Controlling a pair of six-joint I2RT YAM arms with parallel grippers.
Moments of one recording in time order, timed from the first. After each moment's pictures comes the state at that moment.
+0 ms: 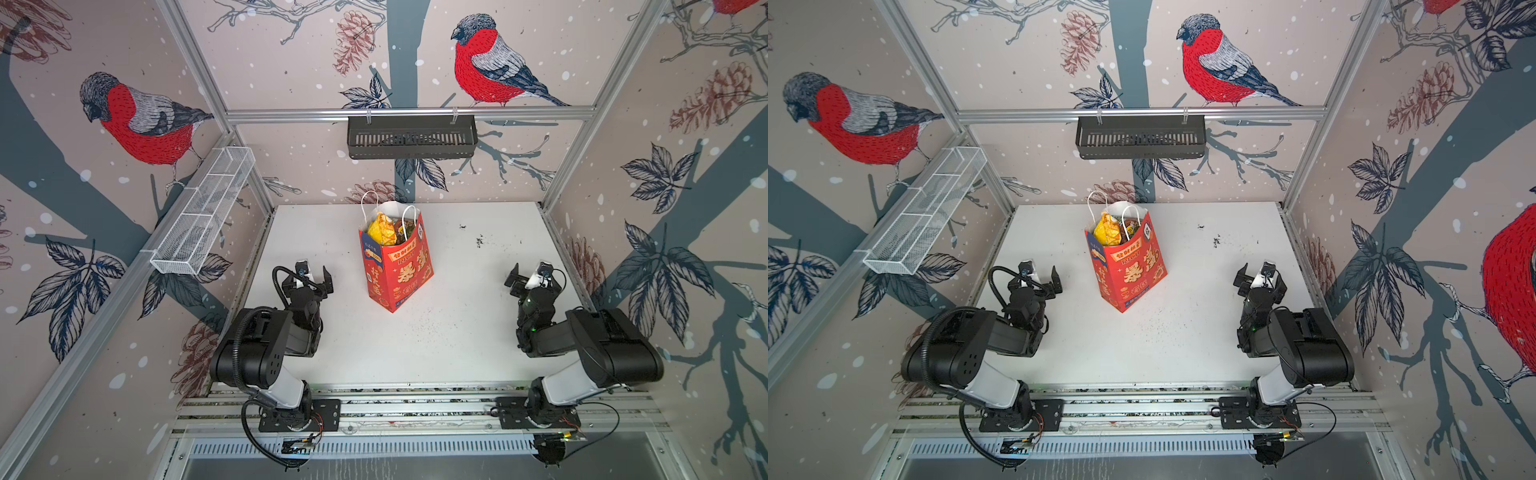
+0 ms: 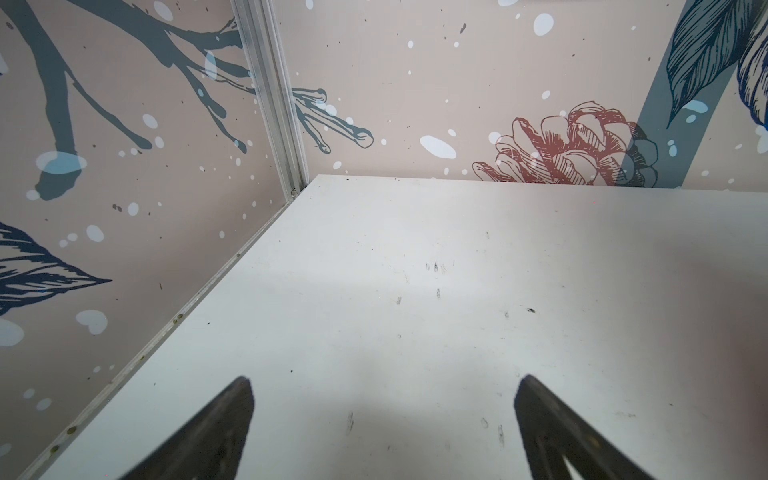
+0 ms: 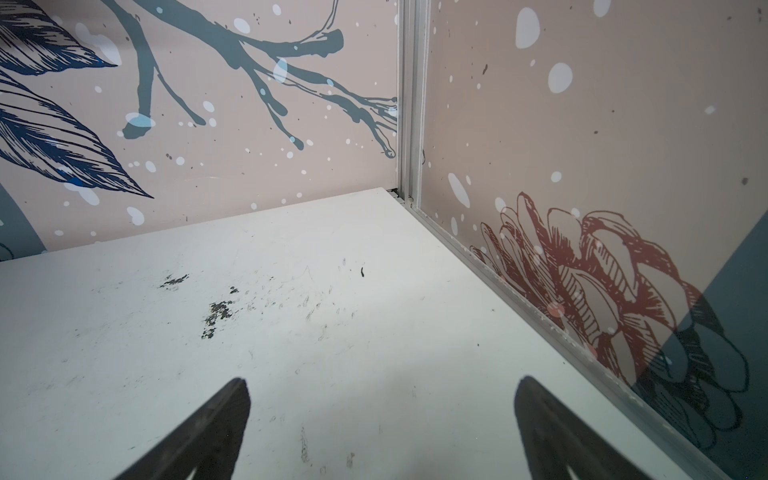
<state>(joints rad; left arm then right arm) -0.08 1.57 0.22 1.21 -0.28 0.01 0.07 1.54 0.18 1.28 0.41 0.05</state>
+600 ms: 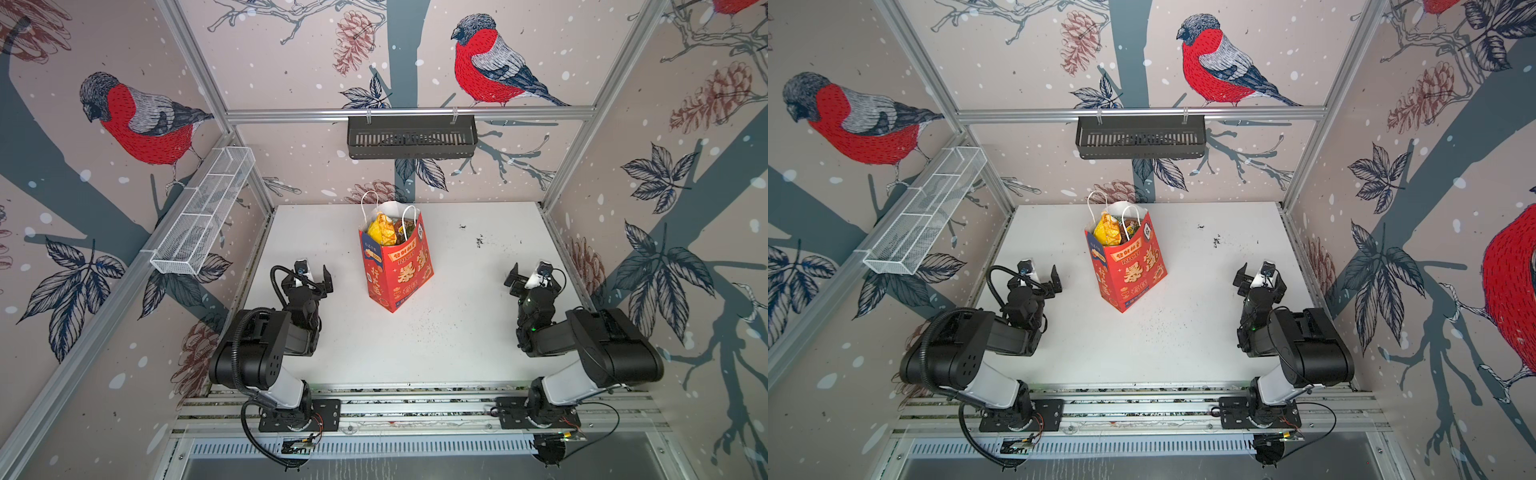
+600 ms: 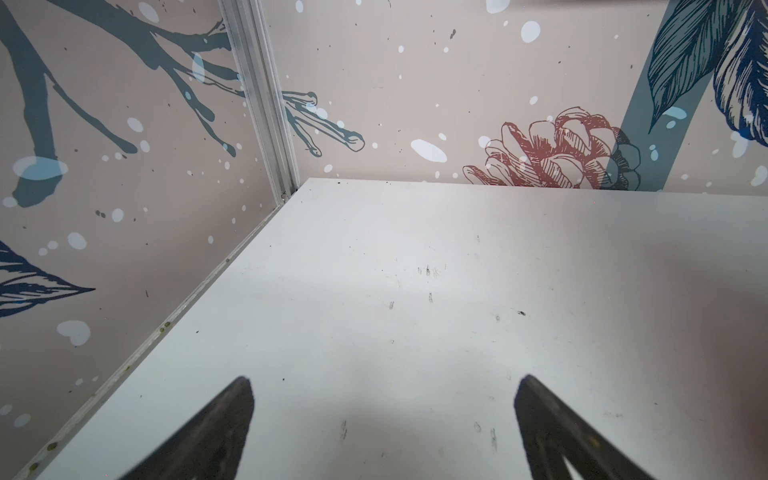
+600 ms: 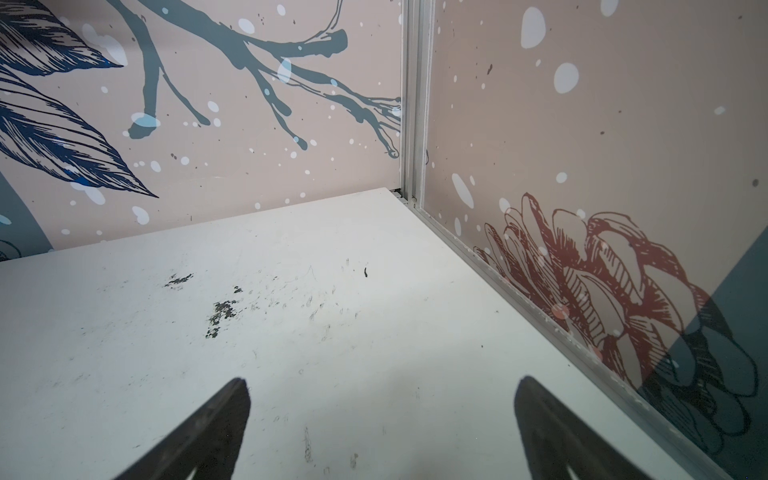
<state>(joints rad) -0.07 1.55 0.22 1.20 -0.24 0.01 0.07 1.54 0.18 1.28 0.40 0.05</state>
